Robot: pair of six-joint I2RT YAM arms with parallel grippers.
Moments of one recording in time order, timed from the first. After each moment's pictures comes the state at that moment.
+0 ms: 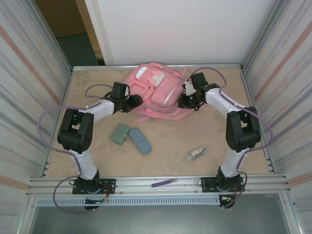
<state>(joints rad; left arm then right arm) -0.32 1.83 1.15 -0.16 0.31 -0.71 0.30 1.81 1.36 -0.67 -0.39 0.20</state>
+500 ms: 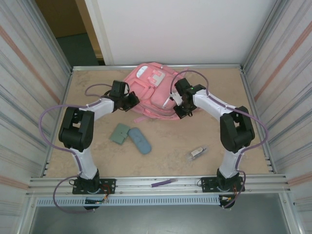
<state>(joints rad) -0.29 1.86 1.17 -0.14 0.34 -0.77 0.47 1.85 1.42 -0.89 0.00 -0.14</state>
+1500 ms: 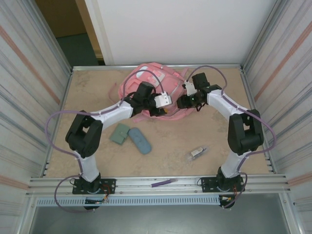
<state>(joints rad) -0.61 1.86 1.30 -0.16 0.32 0.74 0.30 1.77 1.32 -0.62 -0.34 0.10</state>
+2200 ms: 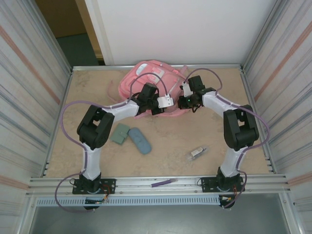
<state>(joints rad) -0.61 2.01 1.36 -0.07 0.27 0.83 0.32 1.83 1.28 -0.47 -0.28 0.14</state>
